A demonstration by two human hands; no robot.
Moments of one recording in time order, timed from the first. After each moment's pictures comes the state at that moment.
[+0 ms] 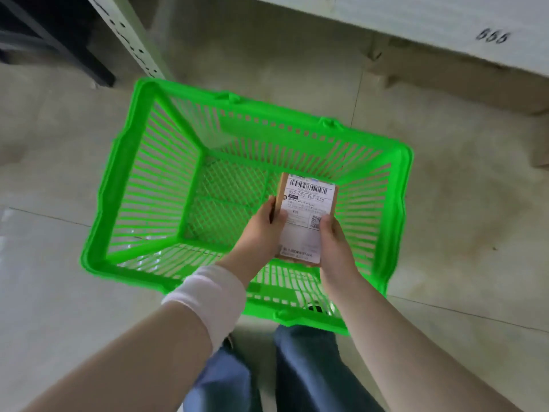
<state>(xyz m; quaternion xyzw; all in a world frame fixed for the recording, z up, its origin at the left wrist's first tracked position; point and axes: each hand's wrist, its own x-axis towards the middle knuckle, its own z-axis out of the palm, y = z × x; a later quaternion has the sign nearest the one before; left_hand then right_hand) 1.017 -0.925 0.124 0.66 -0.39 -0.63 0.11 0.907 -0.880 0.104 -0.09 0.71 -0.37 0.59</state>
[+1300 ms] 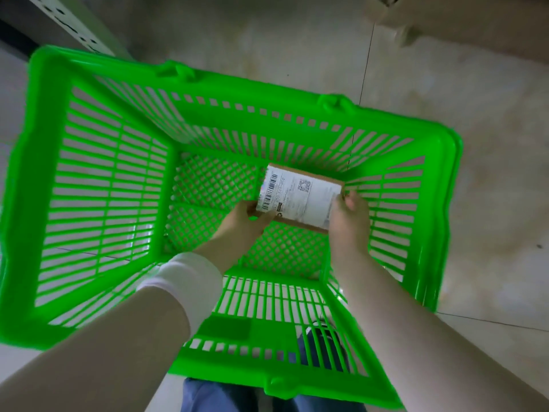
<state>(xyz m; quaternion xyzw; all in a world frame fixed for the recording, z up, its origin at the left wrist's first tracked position) 1.024 -0.966 -0.007 0.70 -0.36 -0.61 0.01 0.872 -0.944 0.013 -0.10 0.86 -0.29 0.41</state>
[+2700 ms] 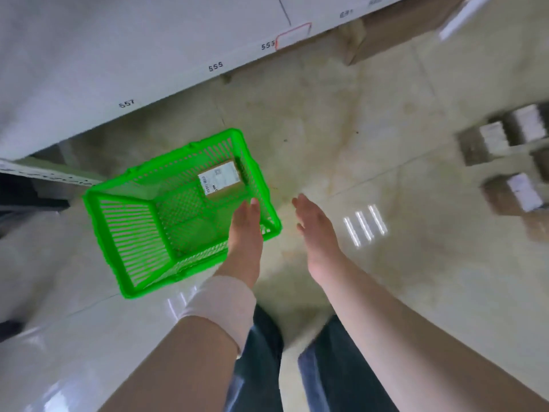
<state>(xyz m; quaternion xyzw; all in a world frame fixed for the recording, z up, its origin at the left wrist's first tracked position) 0.916 -0.814 0.356 0.65 -0.40 -0.64 0.00 0.844 -0.745 0.367 0.13 0.70 -0.50 0.49</state>
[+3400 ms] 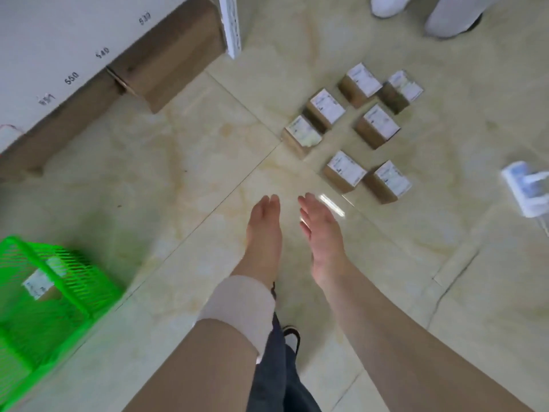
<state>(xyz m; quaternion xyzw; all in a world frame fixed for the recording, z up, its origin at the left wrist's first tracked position) 0.522 -0.453 0.386 0.50 -0.52 -0.69 -0.09 0.495 -0.374 0.397 0.25 0.66 -0.63 0.33</state>
